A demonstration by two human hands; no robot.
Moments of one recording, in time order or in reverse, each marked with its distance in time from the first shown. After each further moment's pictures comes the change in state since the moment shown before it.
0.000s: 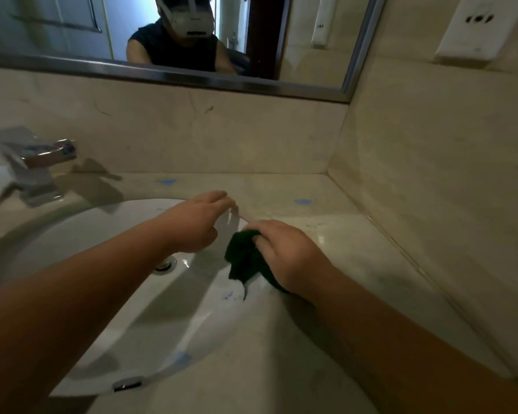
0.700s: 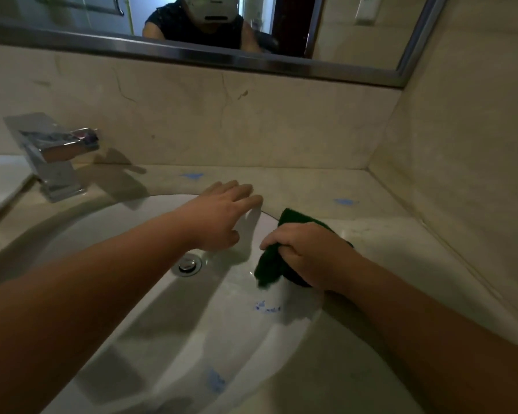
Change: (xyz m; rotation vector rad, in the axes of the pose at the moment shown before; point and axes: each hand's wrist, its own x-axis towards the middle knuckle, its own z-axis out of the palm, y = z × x) left_hand 0.022 -0.049 0.011 0.243 -0.004 0.161; right_hand 0.054 0.010 0.020 -0.206 -0.087 -0.221
